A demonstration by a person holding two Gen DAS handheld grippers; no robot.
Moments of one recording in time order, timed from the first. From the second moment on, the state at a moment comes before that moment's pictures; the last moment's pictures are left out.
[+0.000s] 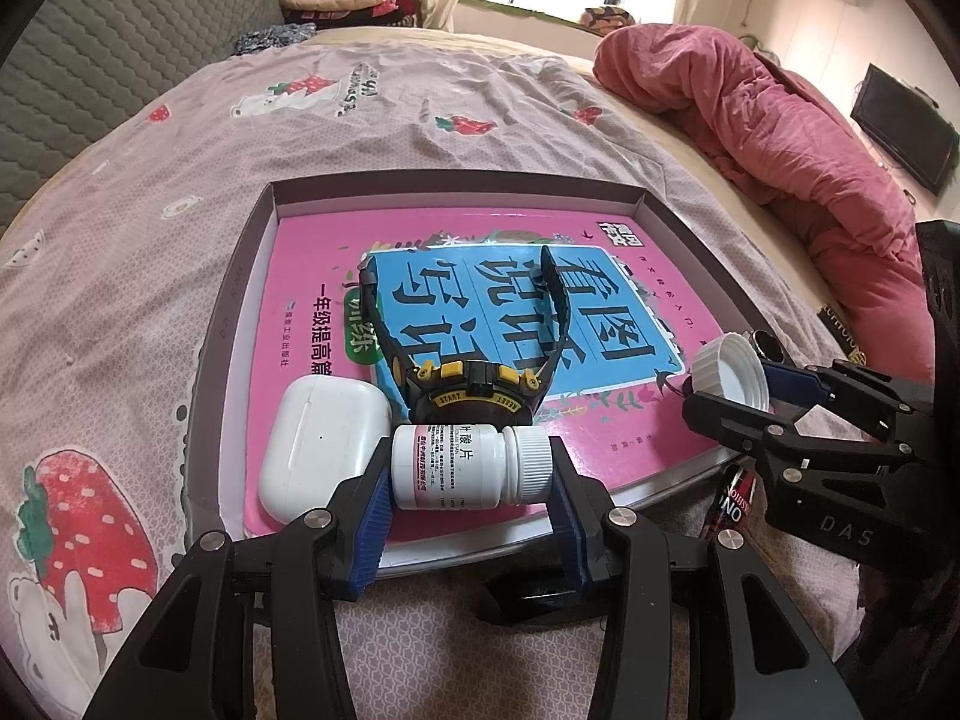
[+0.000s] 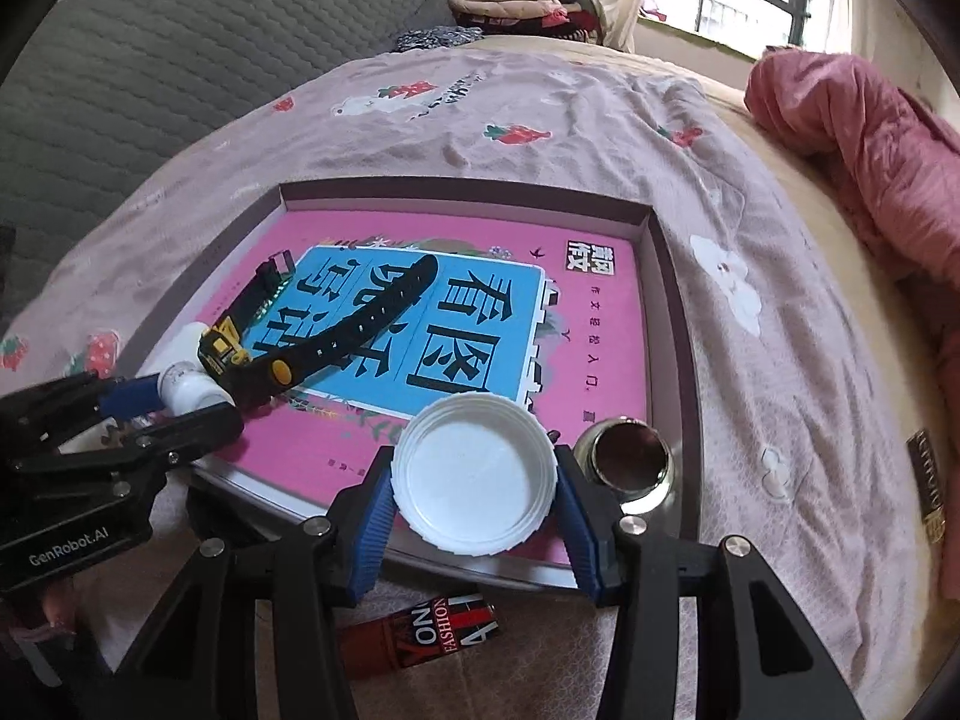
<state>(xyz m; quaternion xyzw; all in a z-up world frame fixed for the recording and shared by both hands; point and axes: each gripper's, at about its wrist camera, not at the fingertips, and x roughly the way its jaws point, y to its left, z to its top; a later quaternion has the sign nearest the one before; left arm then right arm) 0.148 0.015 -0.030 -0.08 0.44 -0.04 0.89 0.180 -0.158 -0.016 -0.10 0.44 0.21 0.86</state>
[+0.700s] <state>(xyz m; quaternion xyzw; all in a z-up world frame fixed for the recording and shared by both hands) 0.148 0.014 -0.031 -0.08 0.44 -0.04 0.89 0.178 -0.162 -0.016 -0.10 0.44 0.21 0.87</state>
